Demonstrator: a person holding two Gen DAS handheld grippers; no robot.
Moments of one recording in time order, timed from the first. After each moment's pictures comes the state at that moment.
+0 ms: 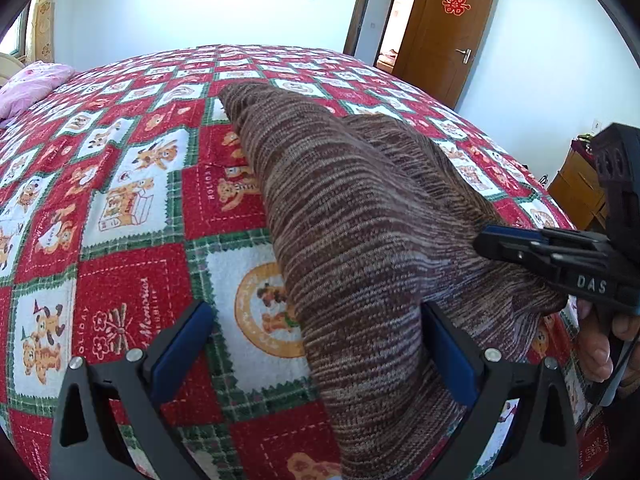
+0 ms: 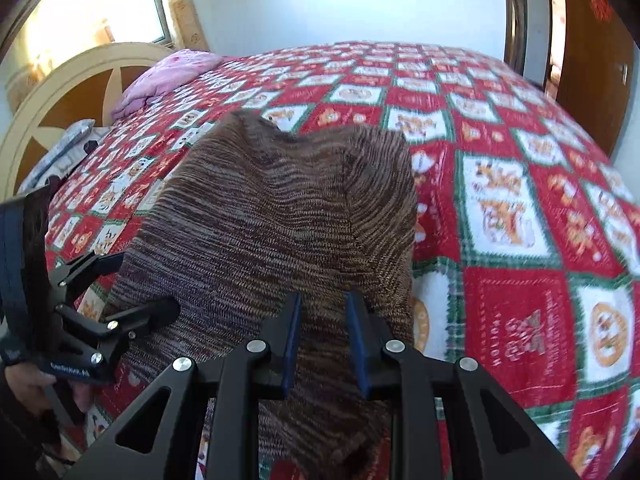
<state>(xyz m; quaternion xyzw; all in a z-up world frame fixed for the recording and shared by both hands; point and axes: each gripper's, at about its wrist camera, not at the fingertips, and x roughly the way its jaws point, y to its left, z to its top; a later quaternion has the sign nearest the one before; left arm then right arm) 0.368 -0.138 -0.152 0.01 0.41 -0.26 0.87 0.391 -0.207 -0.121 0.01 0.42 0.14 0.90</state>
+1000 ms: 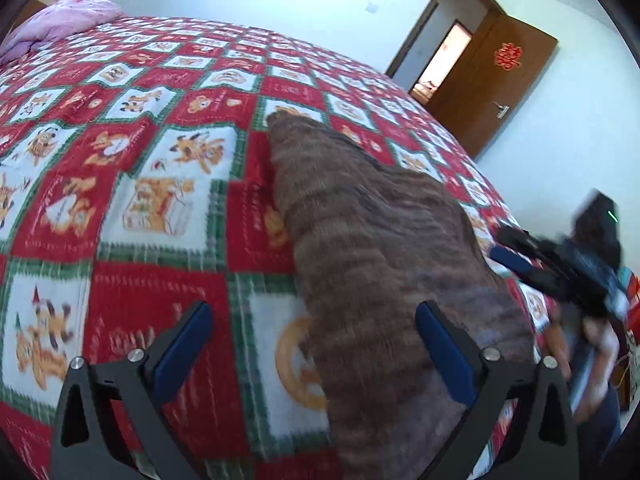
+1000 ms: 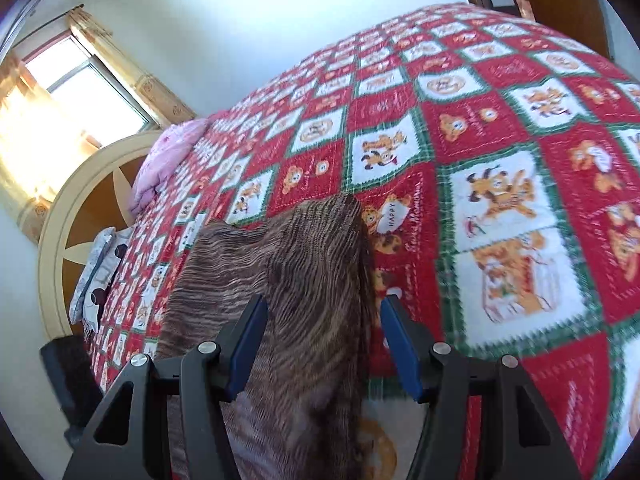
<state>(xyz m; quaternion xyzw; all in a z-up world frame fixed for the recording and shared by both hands) 0.402 -0.113 -0.142 -0.12 0.44 -0.23 0.86 0.494 -0.274 -0.137 0.22 0.43 0.18 0.86</state>
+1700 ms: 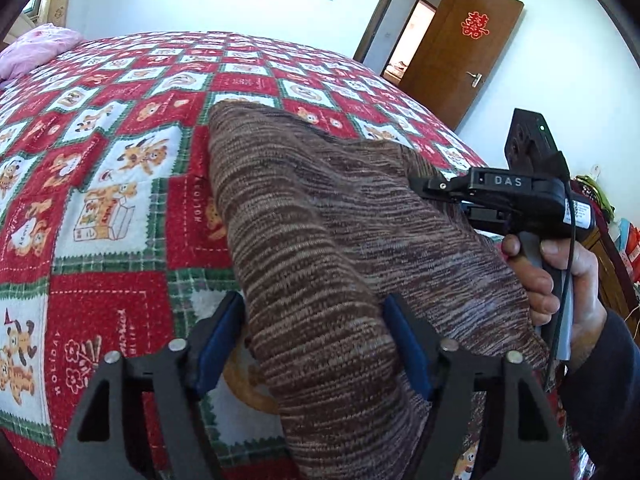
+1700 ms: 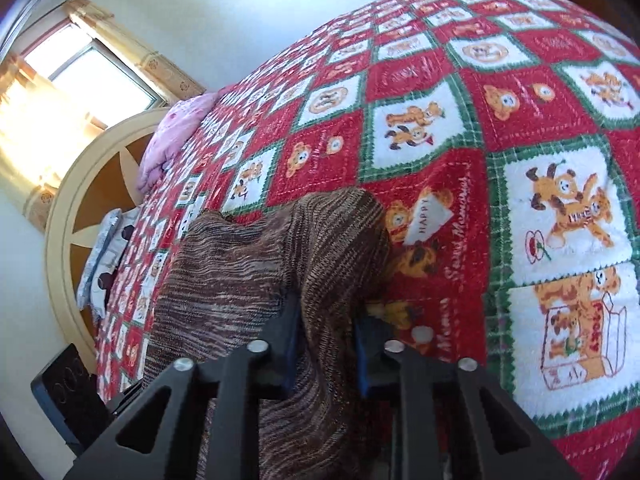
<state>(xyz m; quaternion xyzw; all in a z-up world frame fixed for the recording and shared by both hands) 0.401 -0.143 -0.148 -0.06 0.43 -0.27 0.86 0.534 -0.251 -0.157 0.22 0.46 0.21 0.83</state>
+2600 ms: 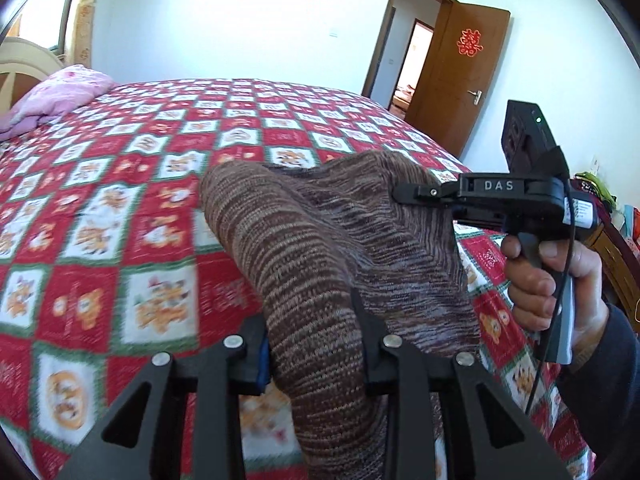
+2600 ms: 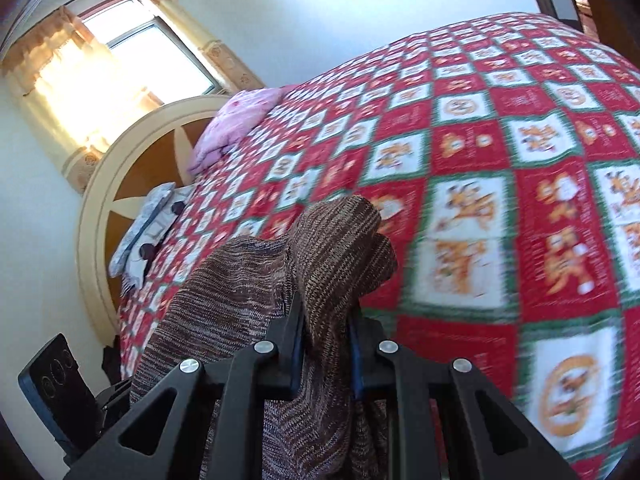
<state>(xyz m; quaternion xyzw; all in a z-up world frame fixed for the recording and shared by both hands) 0.311 -0.051 -0.085 -0.03 0.37 -0.23 0.90 0.443 -0.144 -0.093 0.20 0.41 0.29 0.84</state>
